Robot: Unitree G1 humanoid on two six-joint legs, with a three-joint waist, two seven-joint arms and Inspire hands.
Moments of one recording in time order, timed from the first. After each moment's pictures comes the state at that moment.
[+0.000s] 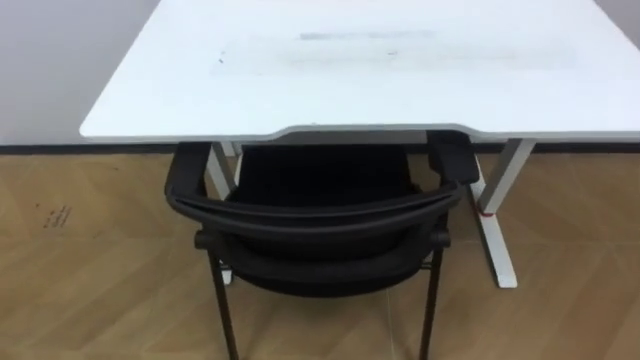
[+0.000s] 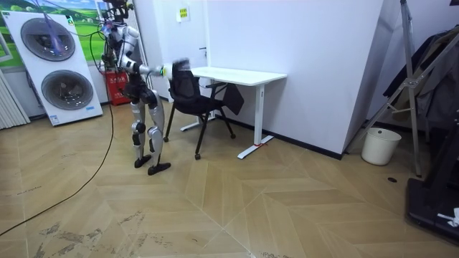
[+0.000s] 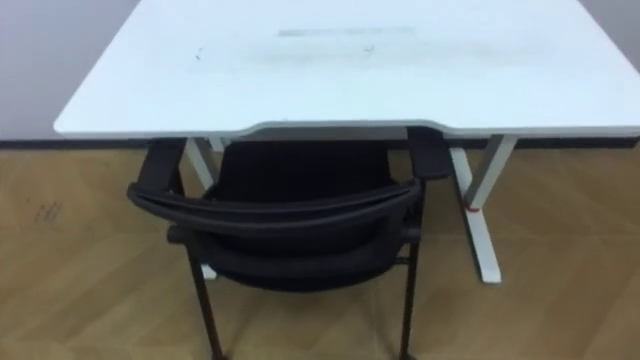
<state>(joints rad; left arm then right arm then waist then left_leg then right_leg) 0.48 0.25 0.61 0.57 -0.37 -0.28 0.74 0.61 -0.15 -0.68 0.12 0.28 -0.24 -0.58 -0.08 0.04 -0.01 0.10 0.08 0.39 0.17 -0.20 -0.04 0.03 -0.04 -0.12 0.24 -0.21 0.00</state>
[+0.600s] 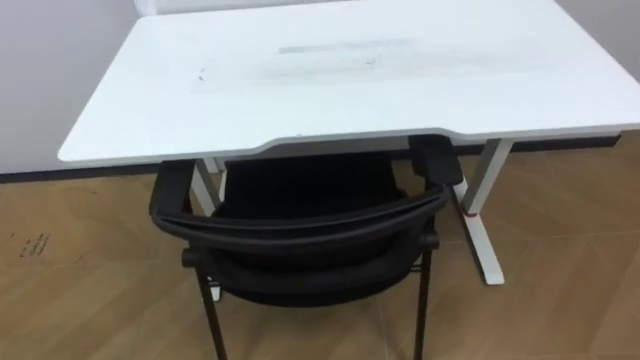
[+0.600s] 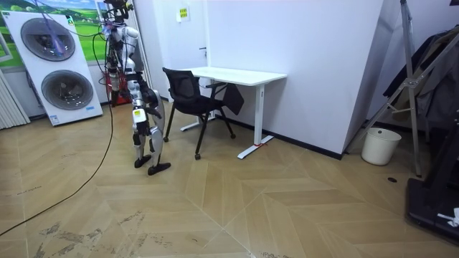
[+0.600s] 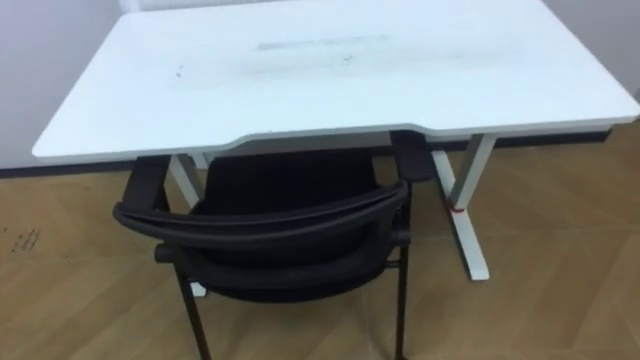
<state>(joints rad) 0.40 0.18 0.20 1.17 -0.46 -0.08 0.19 0.40 -0.17 -0.33 1.18 0.38 -0.04 -0.19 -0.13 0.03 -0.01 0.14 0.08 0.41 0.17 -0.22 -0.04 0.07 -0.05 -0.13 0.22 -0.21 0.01</state>
